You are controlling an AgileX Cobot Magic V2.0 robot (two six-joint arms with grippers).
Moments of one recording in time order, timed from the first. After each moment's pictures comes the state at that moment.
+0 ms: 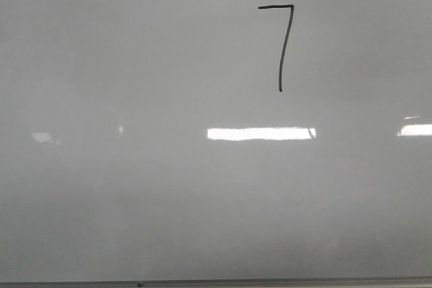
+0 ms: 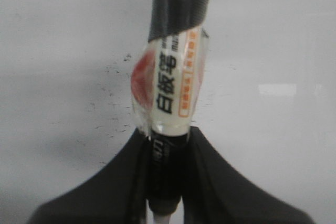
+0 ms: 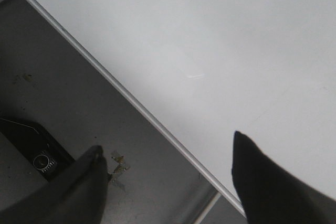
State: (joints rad) left arm -0.02 1.25 -1.03 0.13 0.68 -0.09; right arm 0.35 0.80 -1.06 0.12 1.16 -0.43
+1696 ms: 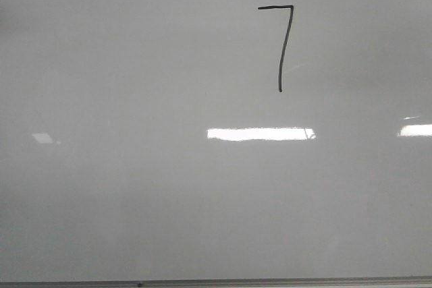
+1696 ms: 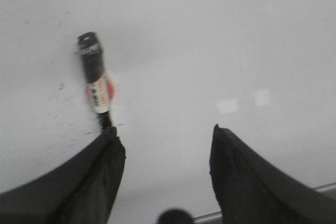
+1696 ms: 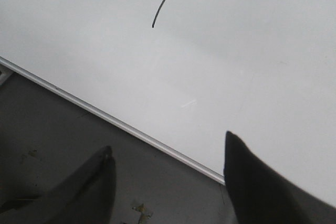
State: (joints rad) left arm -0.28 1.01 -1.07 0.15 0.84 -0.09; right arm 0.35 0.57 -1.04 0.05 1.17 -0.12
